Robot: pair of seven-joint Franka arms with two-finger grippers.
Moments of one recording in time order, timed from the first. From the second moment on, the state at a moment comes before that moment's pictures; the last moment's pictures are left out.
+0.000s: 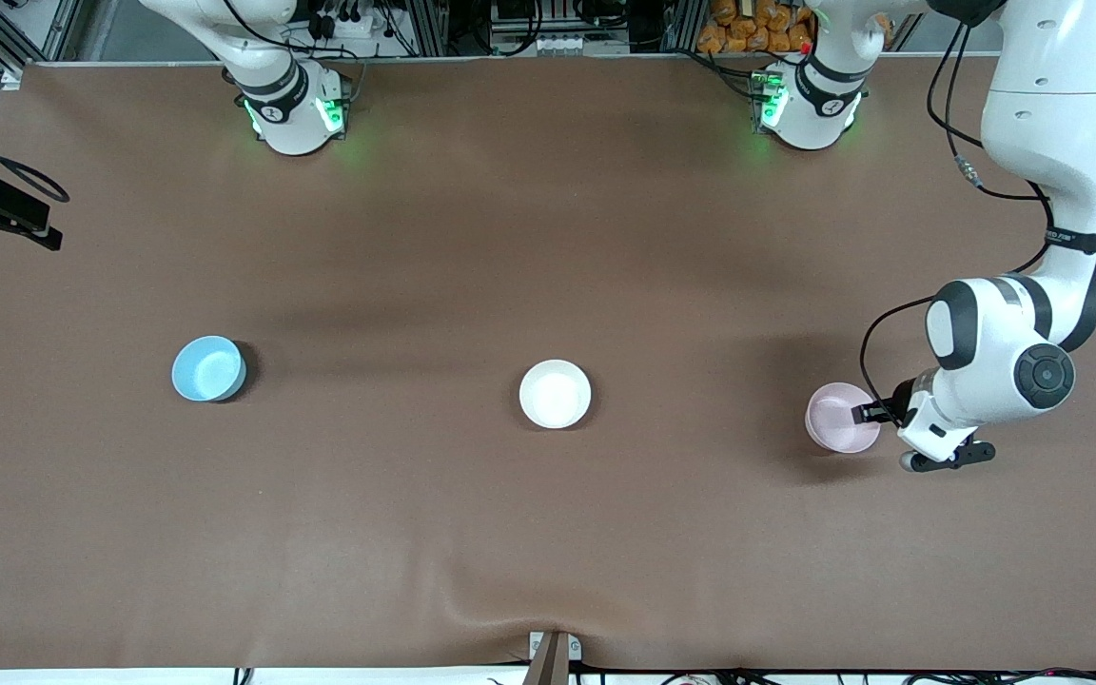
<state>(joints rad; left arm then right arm) 0.01 0.59 -0.01 -1.78 -0.06 2.27 -0.12 -0.15 0.02 0.08 -1.48 0.02 1.46 -0.11</state>
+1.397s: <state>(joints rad) 0.01 0.48 -0.16 -1.72 -0.09 2.19 -0.16 -0.16 0.02 0.08 -1.48 0.02 1.46 -0.11</state>
